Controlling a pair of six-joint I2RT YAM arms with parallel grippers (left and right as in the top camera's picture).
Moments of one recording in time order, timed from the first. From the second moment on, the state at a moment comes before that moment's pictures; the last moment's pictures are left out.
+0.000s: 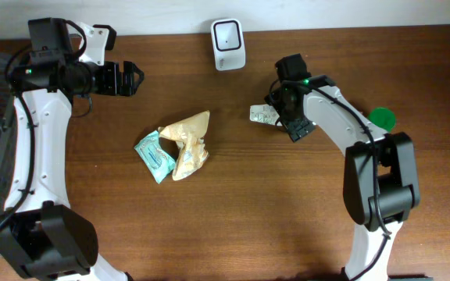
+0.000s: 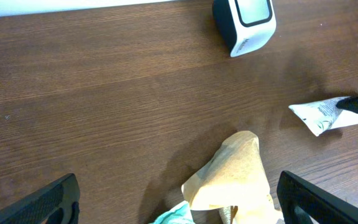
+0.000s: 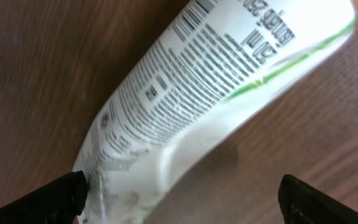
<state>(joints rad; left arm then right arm) 0.13 1.81 1.76 -0.90 0.42 0.21 0.25 2.08 1.55 -0.75 0.05 1.28</state>
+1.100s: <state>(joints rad) 0.13 1.81 1.76 -0.93 0.39 0.21 0.05 2.14 1.58 -0.79 -0.58 0.24</state>
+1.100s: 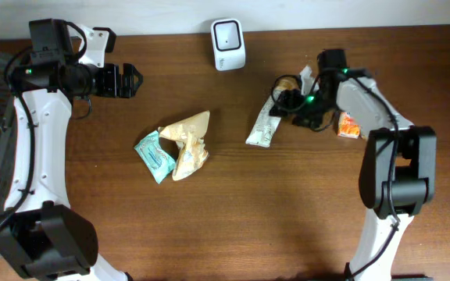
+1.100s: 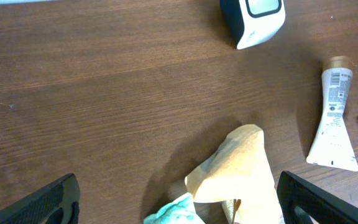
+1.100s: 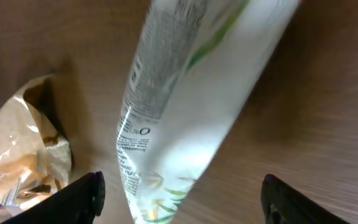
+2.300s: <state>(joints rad) 0.13 1.81 1.76 -1.00 0.39 0.20 0.08 2.13 1.44 -0.77 -0.68 -0.07</state>
